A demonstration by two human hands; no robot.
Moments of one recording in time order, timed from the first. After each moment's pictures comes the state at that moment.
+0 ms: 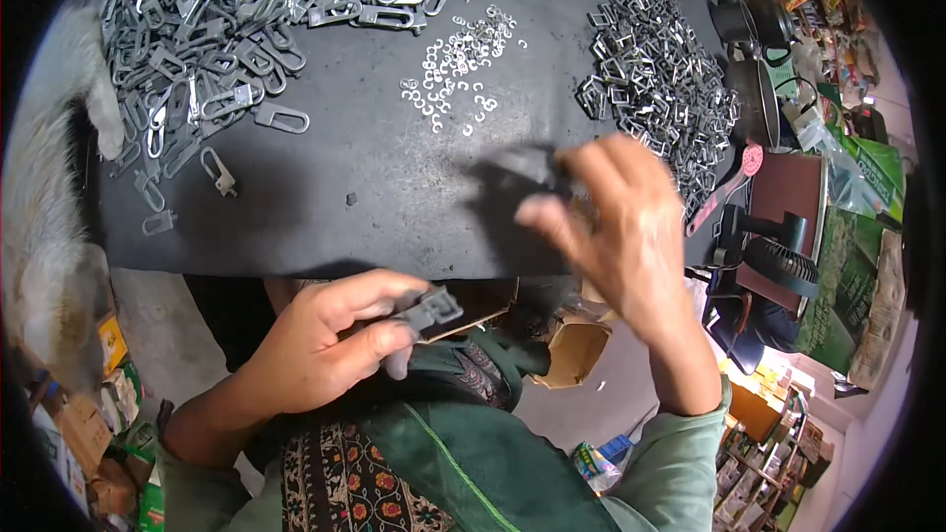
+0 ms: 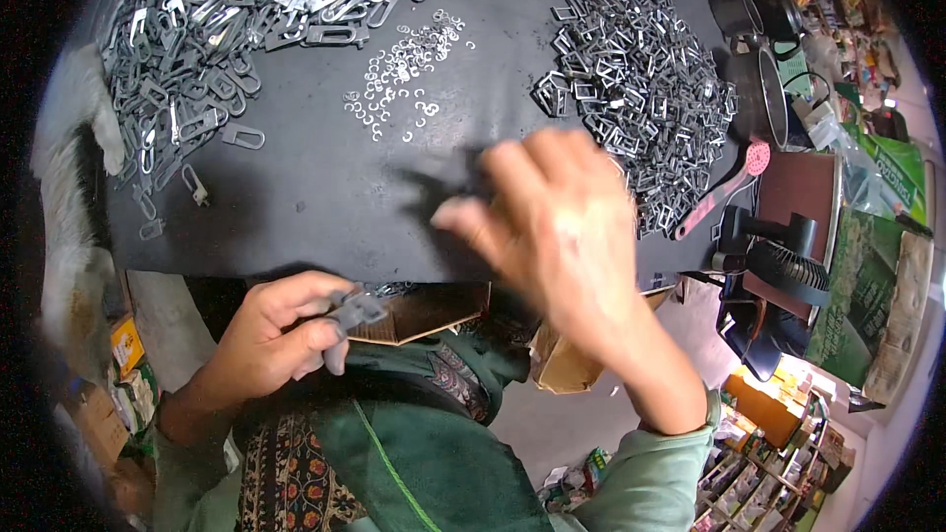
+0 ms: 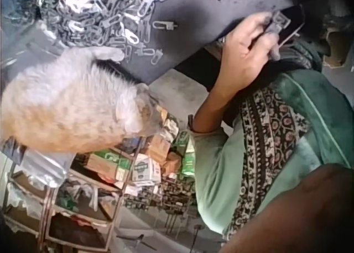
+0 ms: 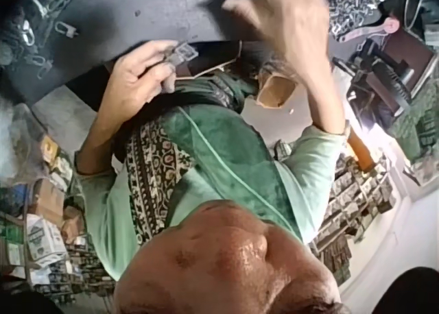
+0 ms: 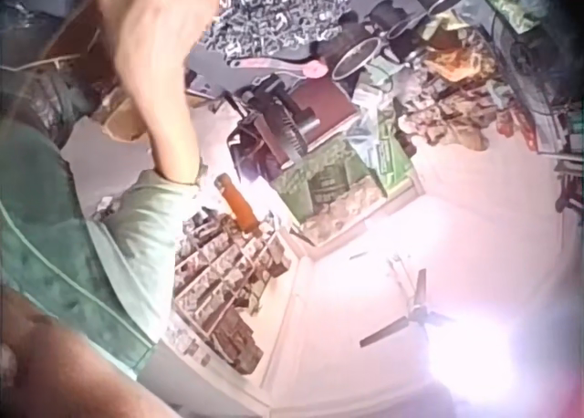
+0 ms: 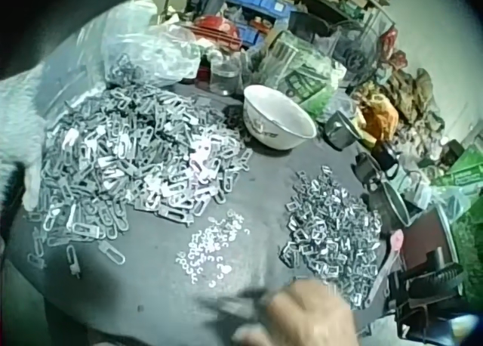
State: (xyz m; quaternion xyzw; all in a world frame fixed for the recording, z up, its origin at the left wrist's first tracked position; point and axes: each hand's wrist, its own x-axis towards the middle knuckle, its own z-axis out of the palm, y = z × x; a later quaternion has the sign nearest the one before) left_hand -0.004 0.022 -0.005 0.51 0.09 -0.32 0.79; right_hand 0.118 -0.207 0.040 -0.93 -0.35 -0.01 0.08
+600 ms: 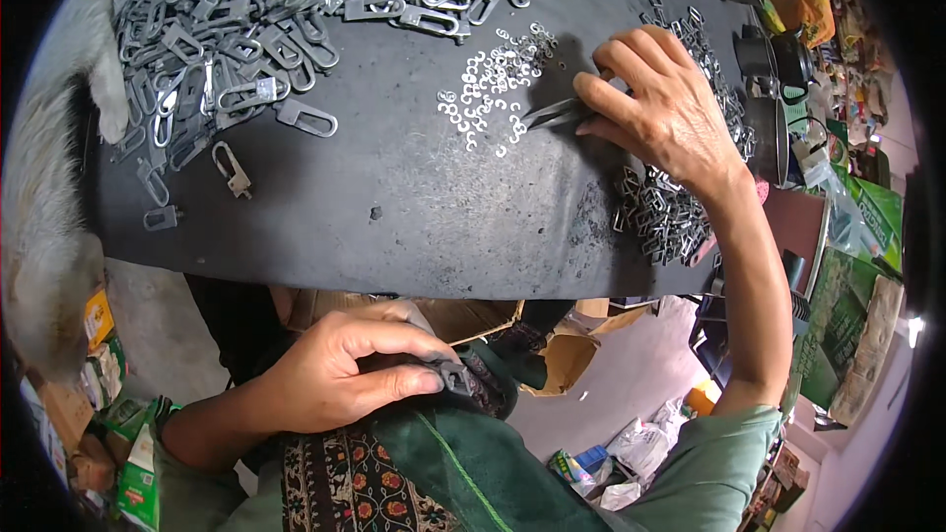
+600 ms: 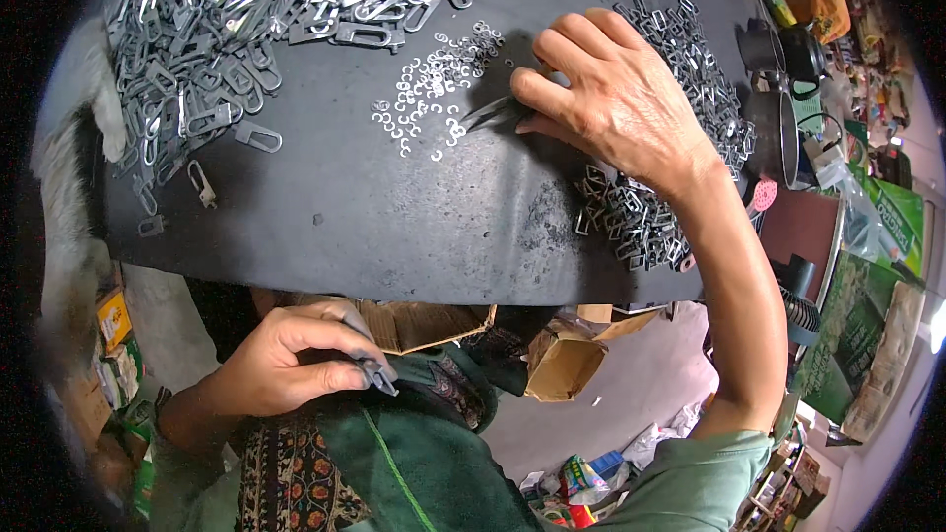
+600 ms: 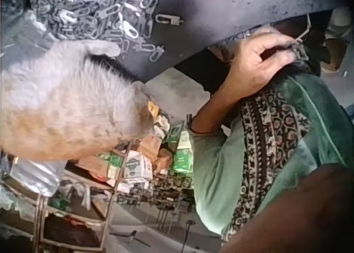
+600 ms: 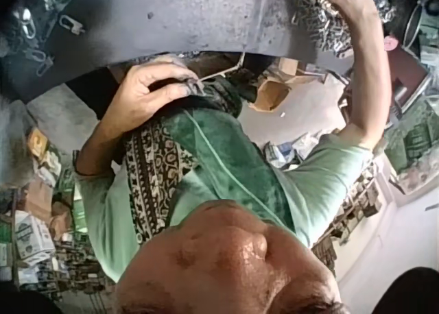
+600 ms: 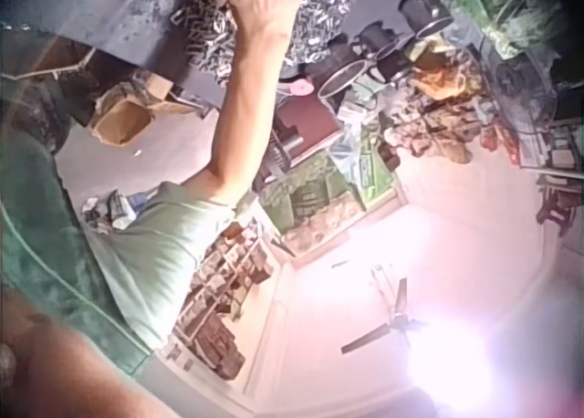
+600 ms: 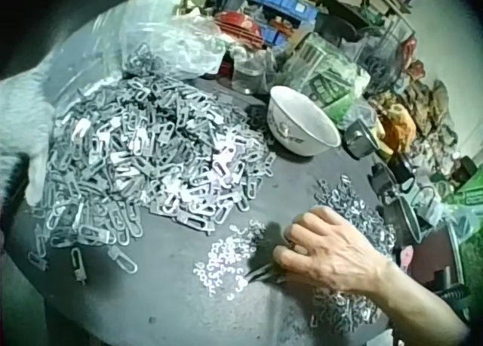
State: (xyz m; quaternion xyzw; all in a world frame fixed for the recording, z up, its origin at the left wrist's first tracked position) left_hand -0.009 0.023 -0.023 0.54 -0.02 -0.28 0.79; right_hand 0.244 -0.203 0.031 -0.74 -0.66 -0.08 -0.12
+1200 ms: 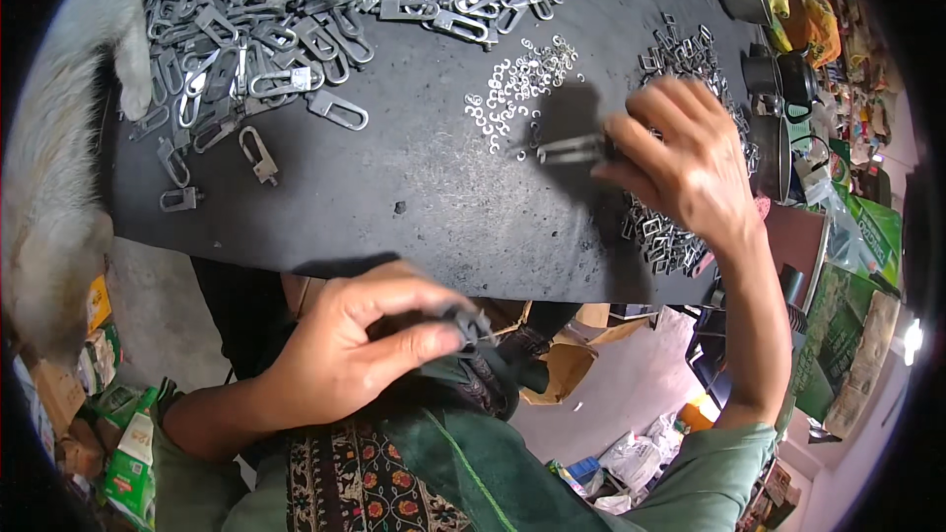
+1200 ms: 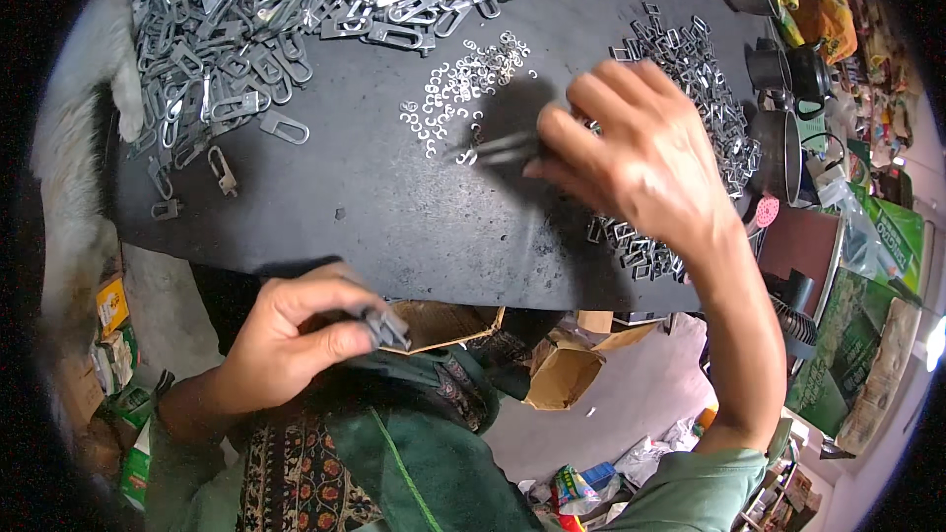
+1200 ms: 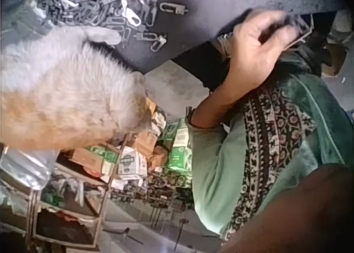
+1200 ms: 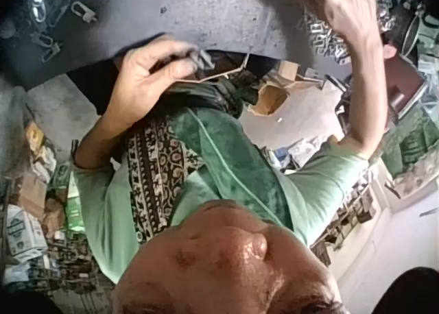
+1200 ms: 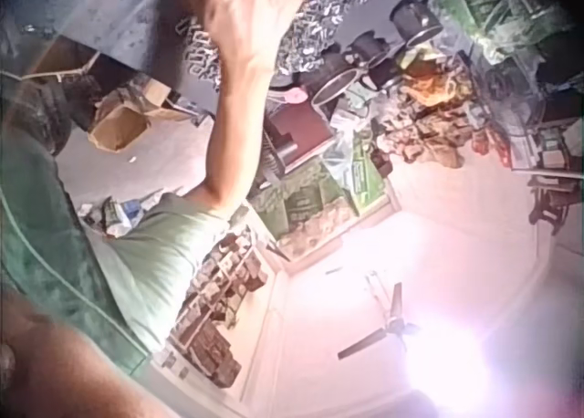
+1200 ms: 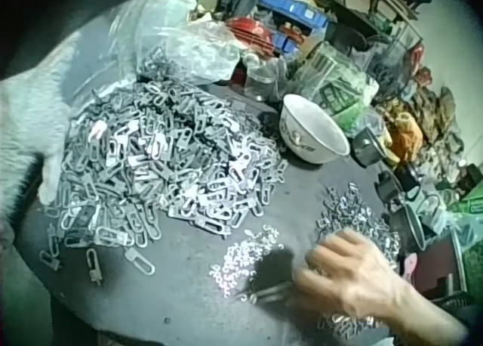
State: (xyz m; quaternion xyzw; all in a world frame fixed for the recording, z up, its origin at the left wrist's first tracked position) left_hand -0.004 0.021 -0.013 0.58 0.02 -0.21 0.78; right_hand 0.214 -0.198 0.050 -0.77 -0.64 -0.04 -0.05
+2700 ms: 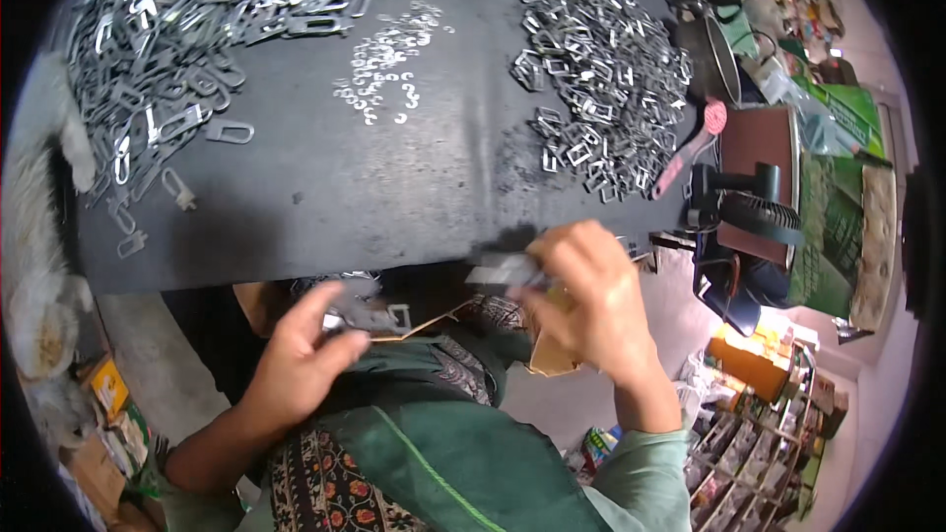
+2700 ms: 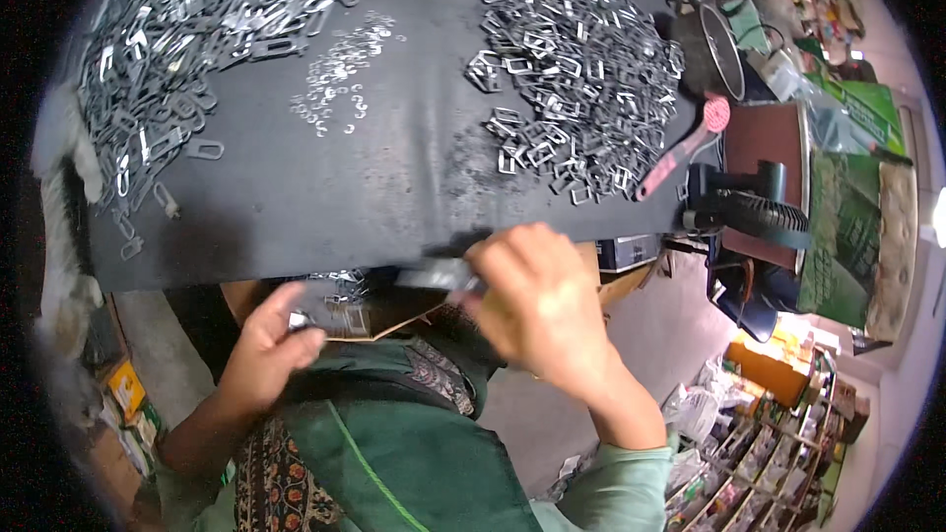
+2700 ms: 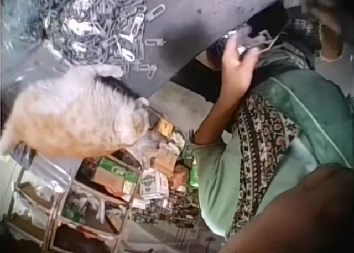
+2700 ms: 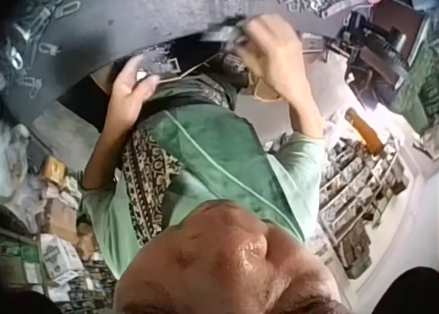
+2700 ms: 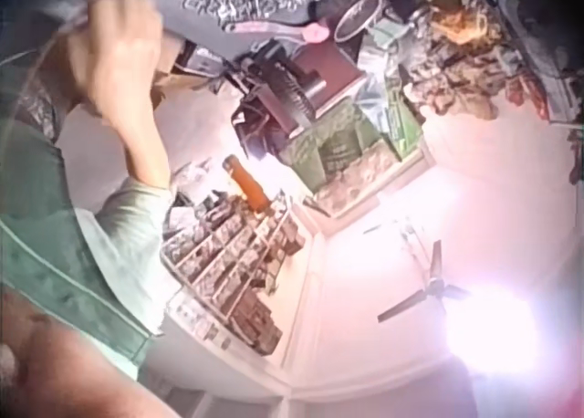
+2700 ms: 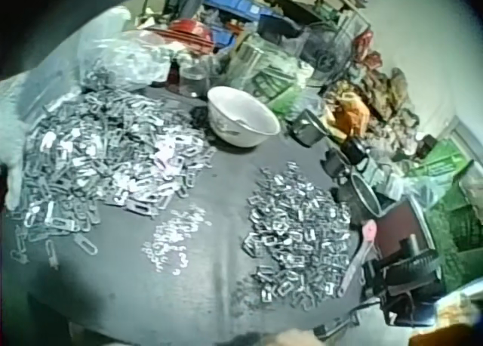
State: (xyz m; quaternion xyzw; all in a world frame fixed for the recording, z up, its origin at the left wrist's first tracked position) left_hand -0.043 0.003 -0.034 0.50 0.17 -0.31 0.79; right_hand 0.051 -0.257 0.043 -0.94 -0.30 0.06 0.17
